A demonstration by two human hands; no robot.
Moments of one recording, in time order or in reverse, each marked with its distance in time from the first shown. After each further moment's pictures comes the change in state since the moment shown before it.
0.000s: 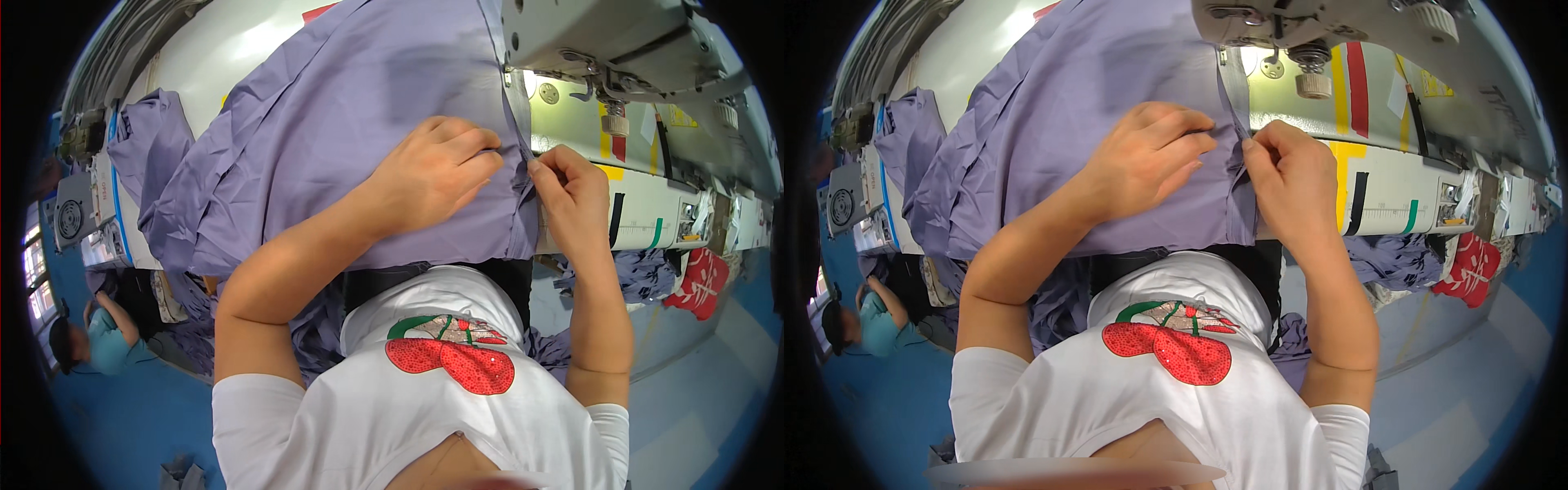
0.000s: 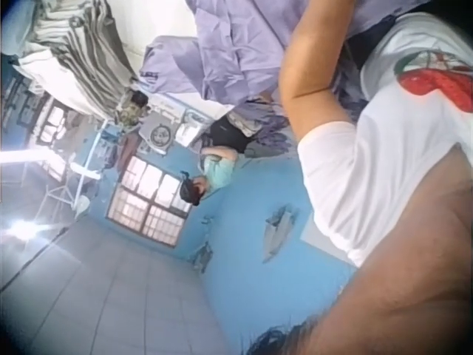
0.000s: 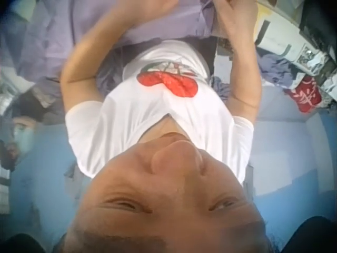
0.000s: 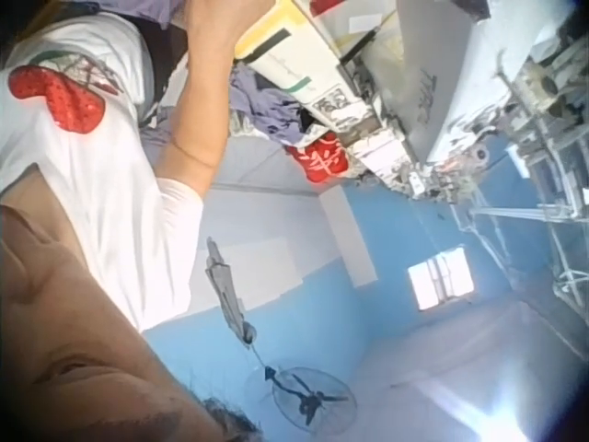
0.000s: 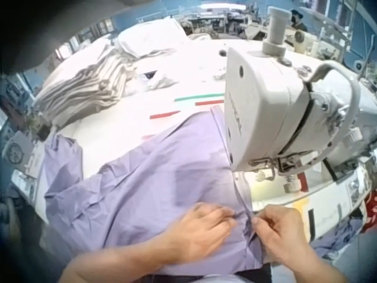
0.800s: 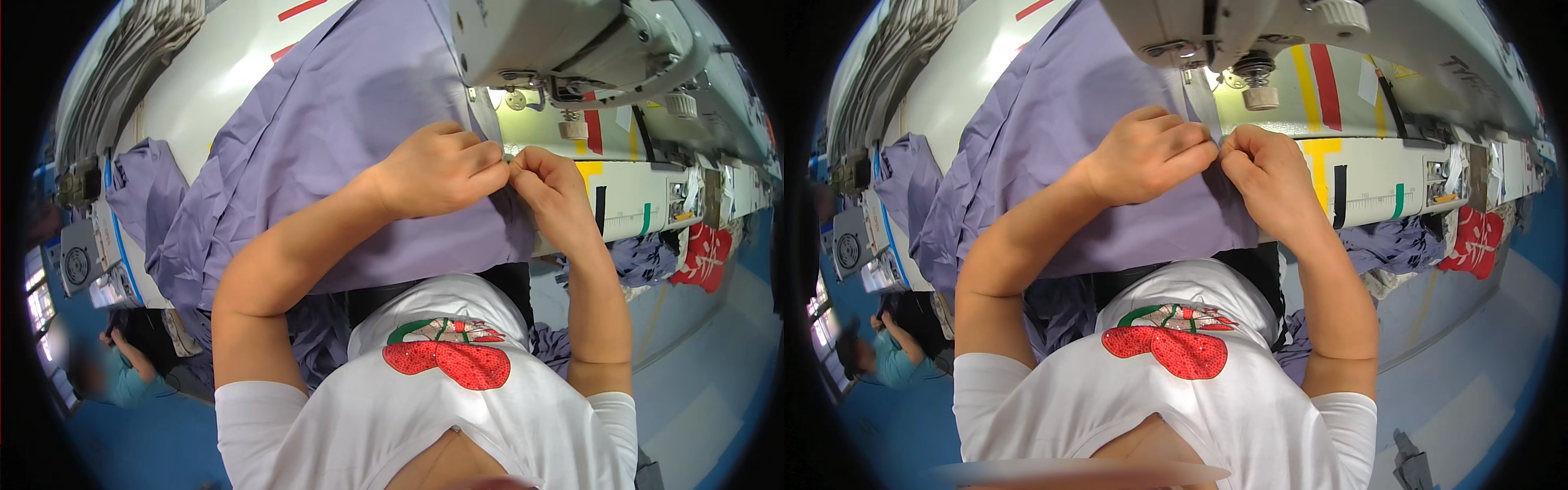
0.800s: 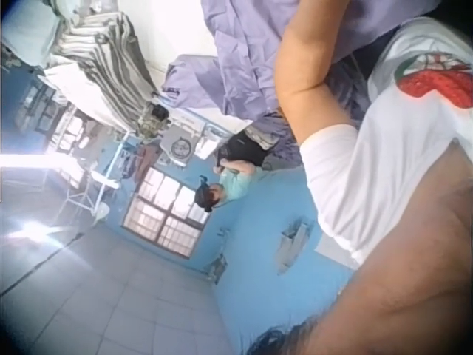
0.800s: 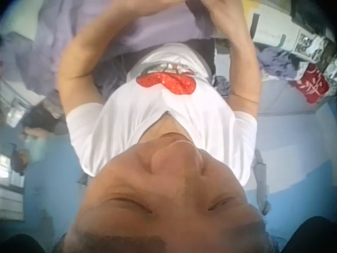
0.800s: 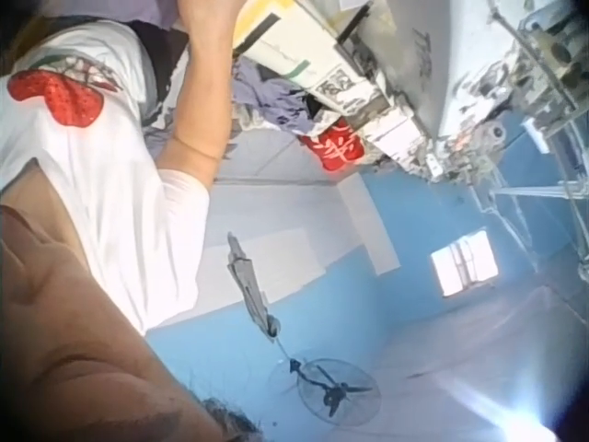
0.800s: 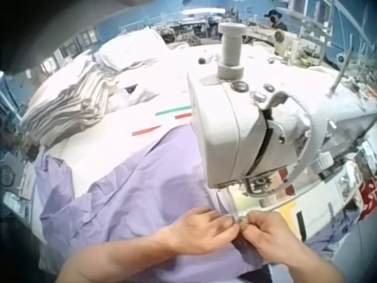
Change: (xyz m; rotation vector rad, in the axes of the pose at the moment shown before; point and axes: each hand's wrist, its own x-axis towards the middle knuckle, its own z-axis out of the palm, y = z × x) left_hand 0.048 -0.022 0.008 0.203 -0.060 0.442; right_hand 0.010 0.006 -0.011 0.389 -0.162 0.232
